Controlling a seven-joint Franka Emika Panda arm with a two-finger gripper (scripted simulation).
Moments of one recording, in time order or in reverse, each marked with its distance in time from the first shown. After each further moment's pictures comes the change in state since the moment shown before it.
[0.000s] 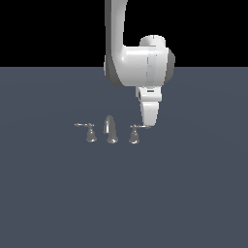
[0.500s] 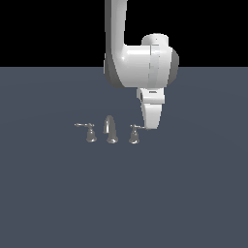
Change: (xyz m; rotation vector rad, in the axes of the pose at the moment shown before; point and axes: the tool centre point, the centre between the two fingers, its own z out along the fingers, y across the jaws) arm 0.004 0.018 0.000 0.011 -0.003 -0.008
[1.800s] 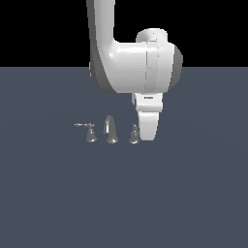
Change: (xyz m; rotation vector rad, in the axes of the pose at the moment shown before) arm -0.016 0.066 0.000 -0.011 0.011 0.049
